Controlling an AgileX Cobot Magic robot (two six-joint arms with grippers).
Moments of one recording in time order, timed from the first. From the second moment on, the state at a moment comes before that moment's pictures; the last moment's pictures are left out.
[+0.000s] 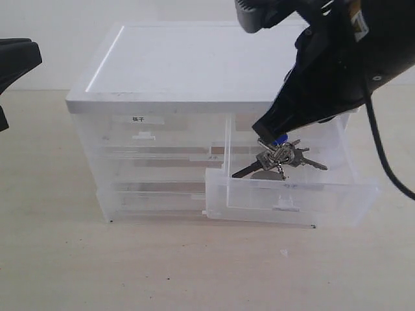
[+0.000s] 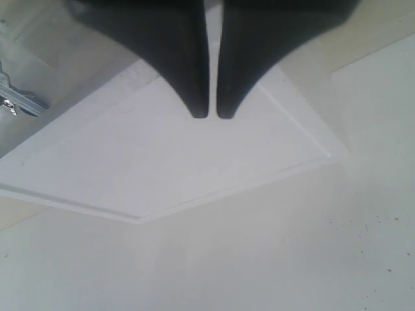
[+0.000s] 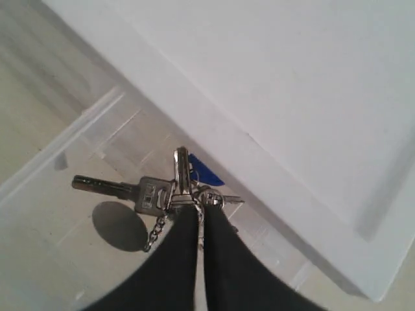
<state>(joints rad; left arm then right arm) 0.03 1.01 -0.50 1.15 -0.73 -0.88 0.77 1.31 -1.16 -0.31 0.91 0.11</state>
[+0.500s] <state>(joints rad) 0.03 1.03 -0.50 1.14 -0.73 -0.88 0.77 1.43 -1.16 -0.23 0.92 0.06</state>
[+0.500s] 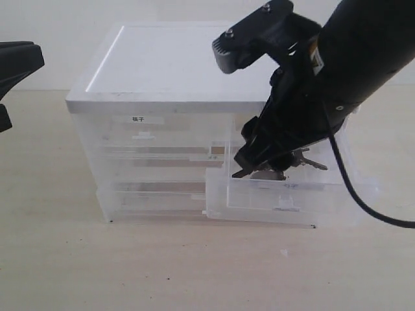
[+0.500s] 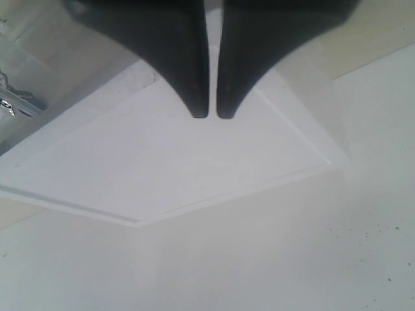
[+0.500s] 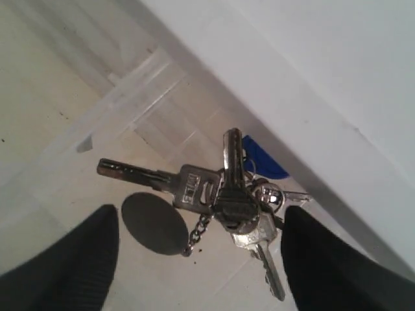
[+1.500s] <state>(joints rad) 0.03 1.03 -0.50 1.13 -0.73 -0.88 0.77 1.53 -1.16 -0.31 0.90 0.04</state>
